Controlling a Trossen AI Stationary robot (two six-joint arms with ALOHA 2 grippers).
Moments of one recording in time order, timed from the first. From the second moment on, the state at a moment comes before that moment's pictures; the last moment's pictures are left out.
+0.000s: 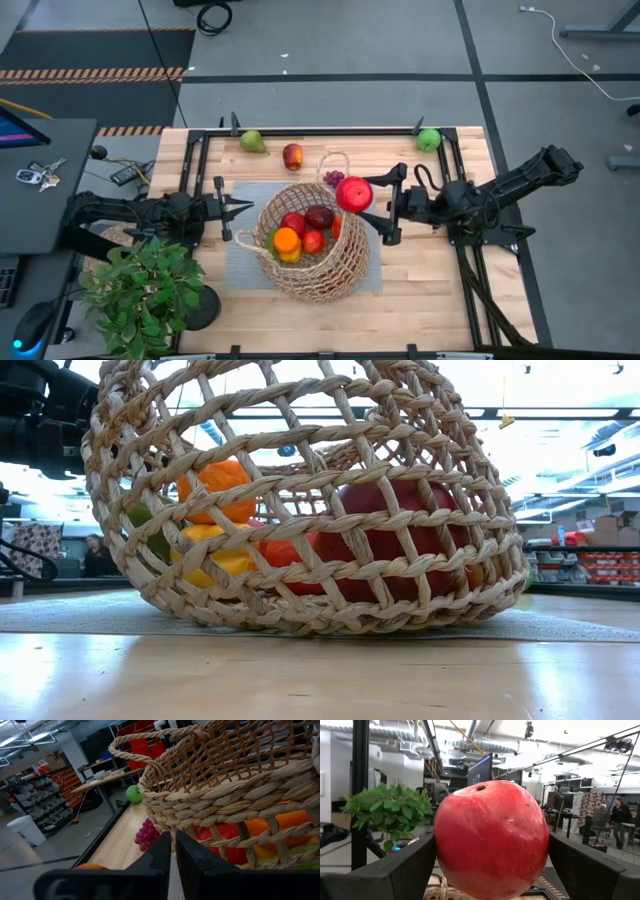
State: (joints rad) left arm -0.08 0.16 0.01 0.11 -0.31 0.33; right arm 0.32 1.11 0.70 0.75 0.45 -0.23
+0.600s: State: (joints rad) left arm -0.08 0.16 0.01 0.11 -0.31 0.33; right arm 0.30 1.11 0.70 0.71 0.49 -0.17
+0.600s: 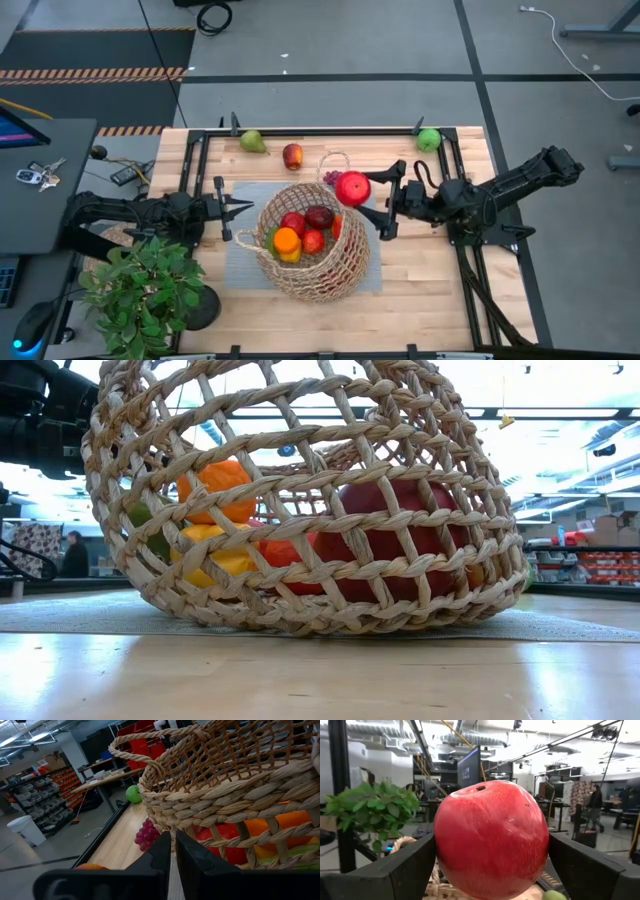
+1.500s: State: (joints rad) left arm -0.08 0.16 0.01 0.11 -0.31 0.33; right arm 0.26 1.51 1.09 0.27 0.25 -0.11
